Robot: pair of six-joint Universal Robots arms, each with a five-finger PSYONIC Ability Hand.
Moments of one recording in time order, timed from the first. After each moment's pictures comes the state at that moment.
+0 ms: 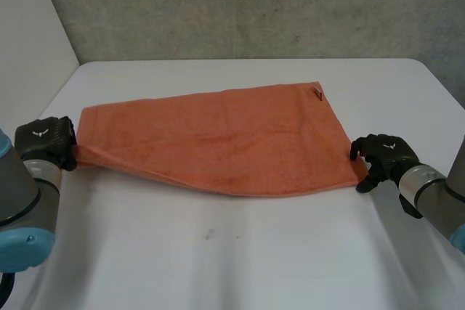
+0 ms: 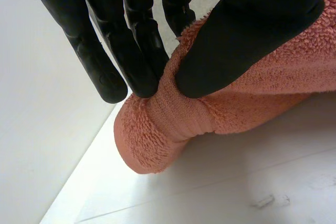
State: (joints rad) left arm 4.57 -1.90 -1.84 3.58 -1.77 3.31; right arm 1.63 -0.97 1.64 -0.27 1.24 2.87; left_hand 1.19 1.22 1.22 1.22 1.03; right_hand 0.55 0.63 0.65 0.65 0.47
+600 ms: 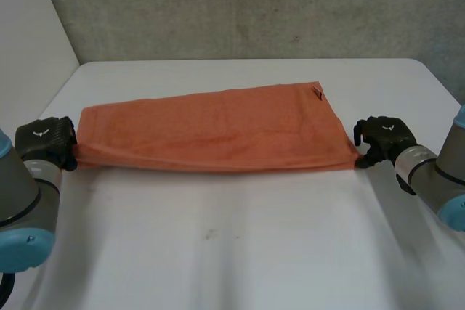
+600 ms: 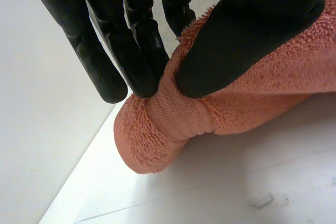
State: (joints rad) left arm 4.56 -1.90 -1.84 3.58 -1.76 3.31; right arm 1.65 -0.84 1.41 -0.25 1.26 2.86; left_hand 1.19 1.22 1.22 1.22 1.03; right_hand 0.73 0.86 0.84 0.84 0.62
